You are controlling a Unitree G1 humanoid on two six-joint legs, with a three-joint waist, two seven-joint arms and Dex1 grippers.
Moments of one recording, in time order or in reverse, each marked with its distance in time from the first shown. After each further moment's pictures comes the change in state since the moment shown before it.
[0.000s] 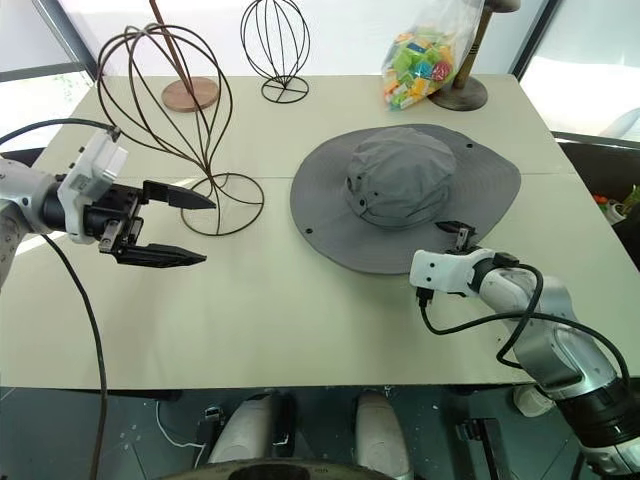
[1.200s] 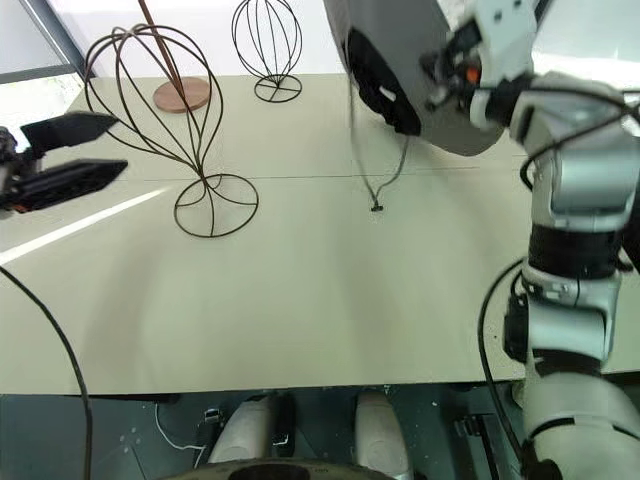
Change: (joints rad) left arm 0.218 -0.001 0.625 -0.131 -0.353 0.320 0.412; right arm -1.052 0.329 -0.227 0.465 0.599 0.505 0.102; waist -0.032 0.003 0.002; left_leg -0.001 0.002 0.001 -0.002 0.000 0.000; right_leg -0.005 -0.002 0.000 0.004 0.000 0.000
